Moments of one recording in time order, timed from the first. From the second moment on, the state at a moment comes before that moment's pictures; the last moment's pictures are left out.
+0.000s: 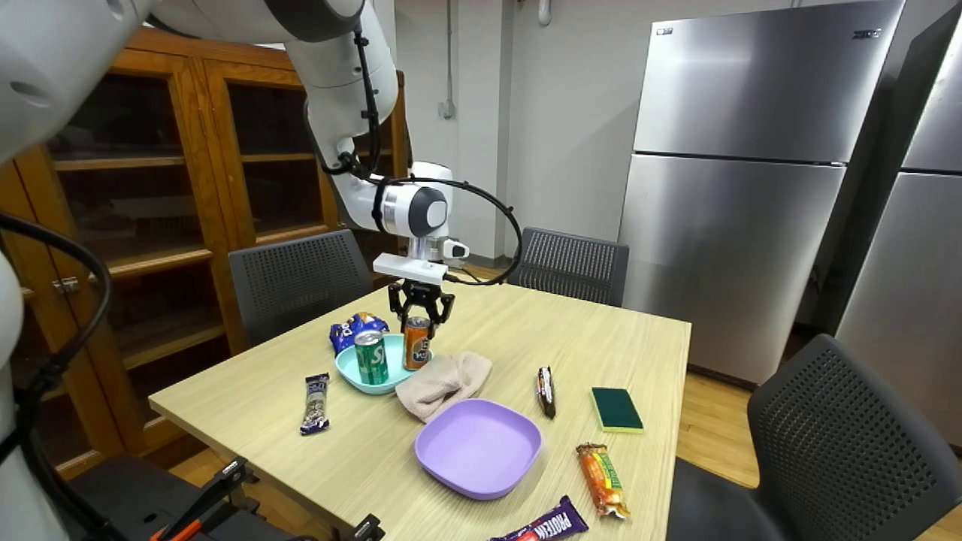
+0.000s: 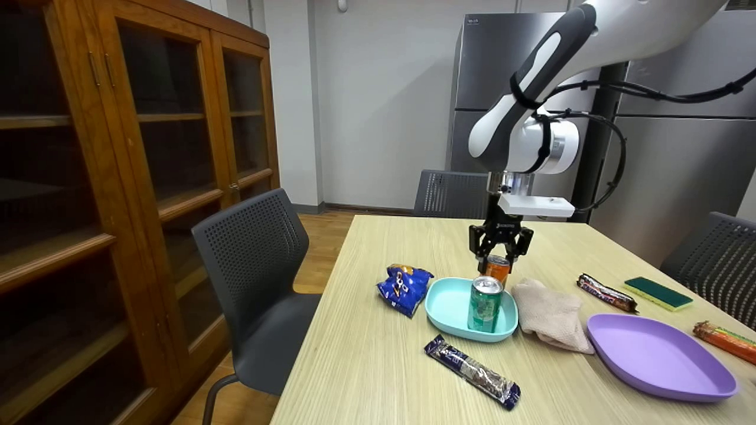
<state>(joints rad) 0.04 0.74 0.06 -1.75 0.03 2.39 -0.13</state>
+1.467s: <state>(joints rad) -0.01 0.45 0.02 -1.85 -0.02 2.32 -0.17</state>
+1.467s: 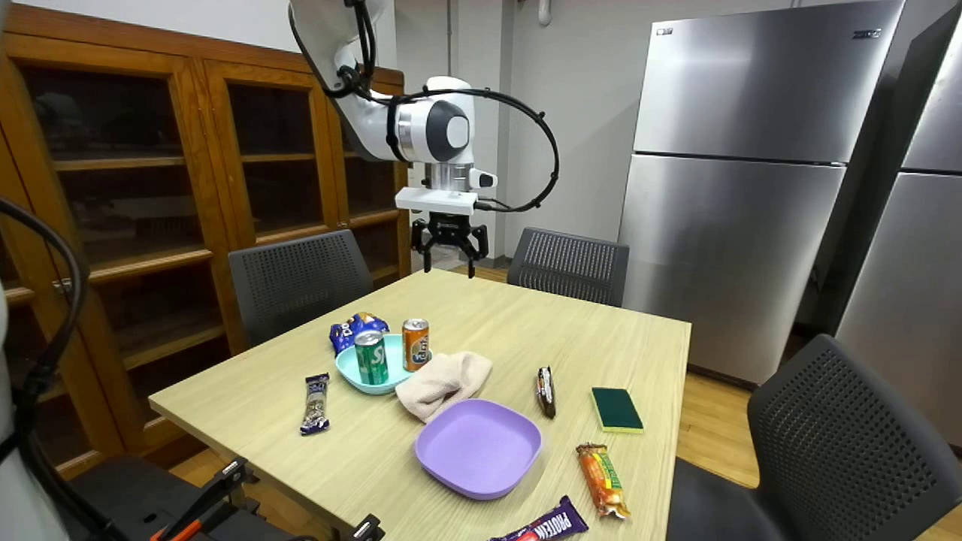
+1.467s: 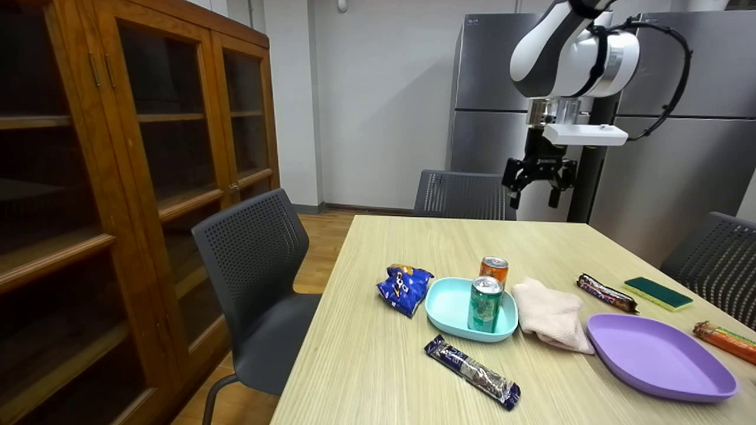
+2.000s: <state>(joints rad) -0.06 0.38 -0.03 -1.97 -0.05 2.40 -0.19</state>
